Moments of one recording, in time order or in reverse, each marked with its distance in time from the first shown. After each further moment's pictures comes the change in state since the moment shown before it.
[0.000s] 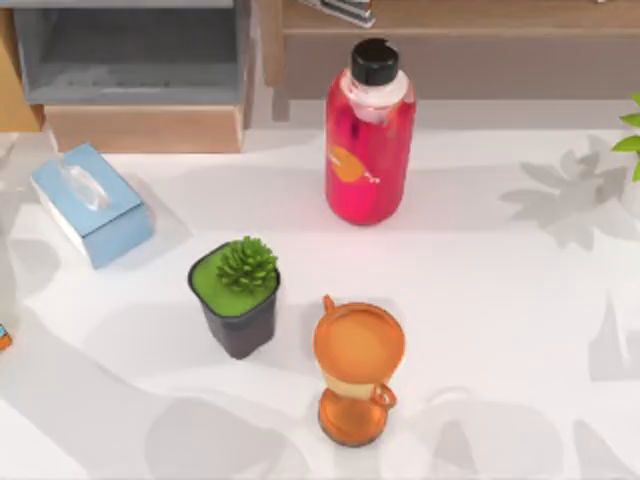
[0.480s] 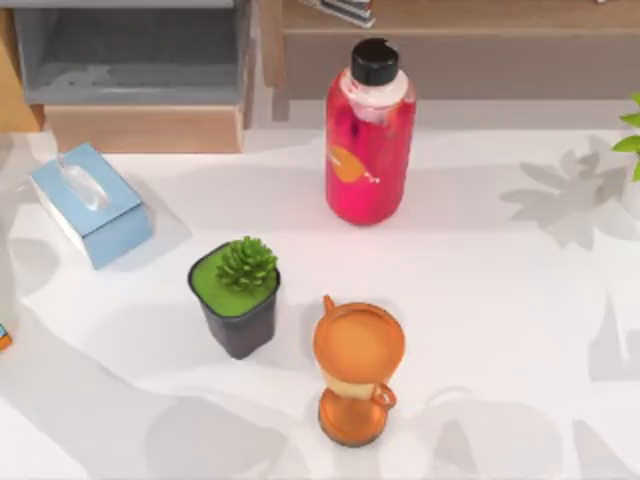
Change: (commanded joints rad) left arm 0.000 0.000 0.000 0.000 0.000 0.000; right arm 0.000 0.000 0.000 0.000 0.000 0.000
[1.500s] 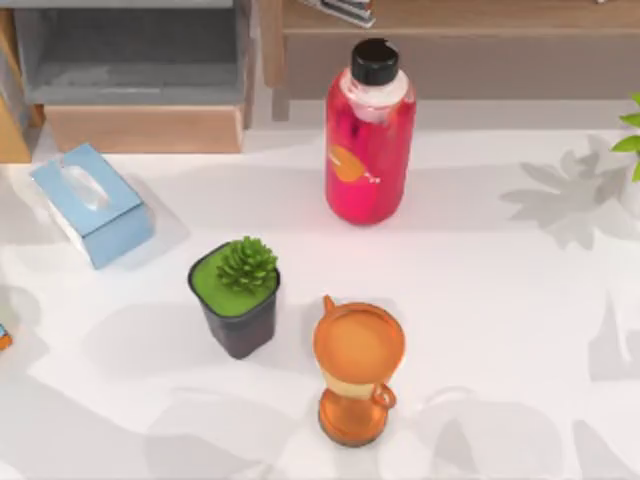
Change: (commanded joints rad) left arm 0.059 -0.095 -0.230 0.108 0.055 -0.007; right arm 0.000 0.000 0.000 0.000 0.000 0.000
